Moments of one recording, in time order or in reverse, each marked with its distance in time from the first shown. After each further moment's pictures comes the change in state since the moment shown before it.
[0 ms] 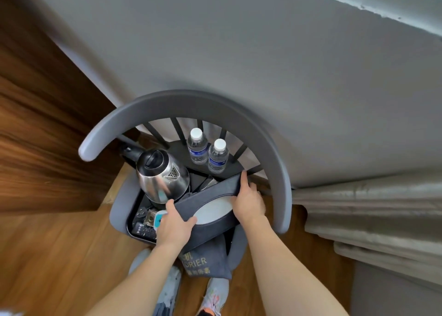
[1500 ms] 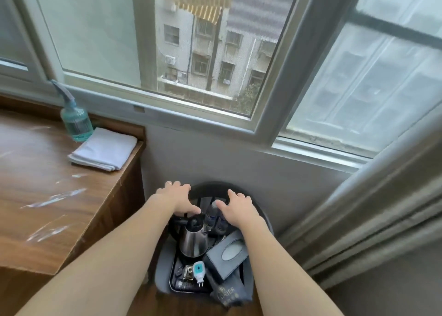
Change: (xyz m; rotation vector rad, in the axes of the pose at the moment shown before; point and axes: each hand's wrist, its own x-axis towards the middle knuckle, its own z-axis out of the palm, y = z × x) left_hand -0.174 0.048 -0.398 0.801 0.048 0.777; right_hand -0.333 -0.254 -0.167 -0.052 0.284 -0.032
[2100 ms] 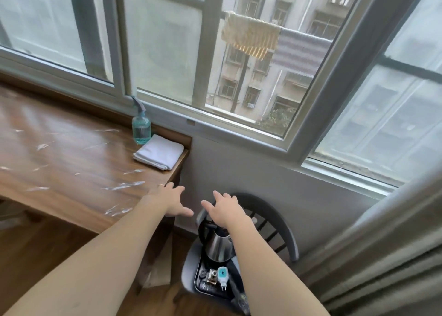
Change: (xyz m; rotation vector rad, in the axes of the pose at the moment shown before) left_hand -0.124 -0.120 -0.010 -0.006 0.079 -0.141; right_hand -0.081 -0.140 0.025 -0.074 -0.034 -0.223
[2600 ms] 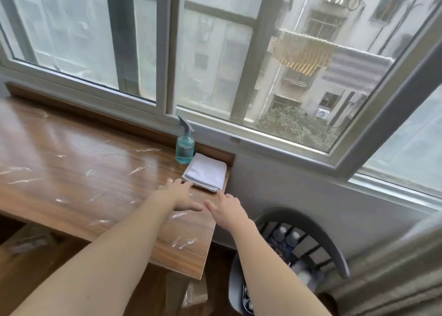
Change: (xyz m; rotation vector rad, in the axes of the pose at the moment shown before) left_hand 0.052 -0.207 -0.072 -0.059 0.011 0.048; right_hand 0.074 -0.221 0.025 0.120 0.058 0.030
